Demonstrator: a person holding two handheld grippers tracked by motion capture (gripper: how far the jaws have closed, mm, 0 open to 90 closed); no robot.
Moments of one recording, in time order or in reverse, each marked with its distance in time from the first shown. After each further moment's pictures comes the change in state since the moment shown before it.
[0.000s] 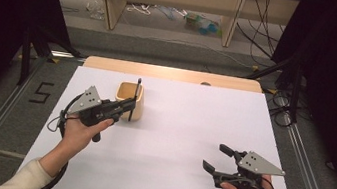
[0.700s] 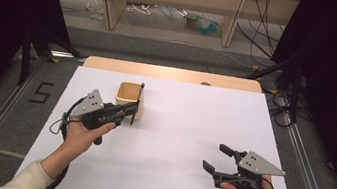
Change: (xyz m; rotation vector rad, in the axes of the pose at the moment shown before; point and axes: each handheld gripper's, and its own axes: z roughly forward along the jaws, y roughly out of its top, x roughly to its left) left arm -0.006 -0.004 0.002 0.008 -0.027 0.014; right arm 0.002 0.001 -0.002 0.030 0.003 0.018
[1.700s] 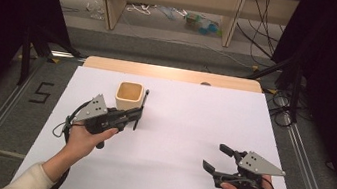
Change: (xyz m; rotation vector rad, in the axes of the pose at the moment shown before) left arm -0.009 -0.007 0.003 0.016 -0.050 -0.001; right arm -0.001 0.000 0.000 -0.010 -0.011 -0.023
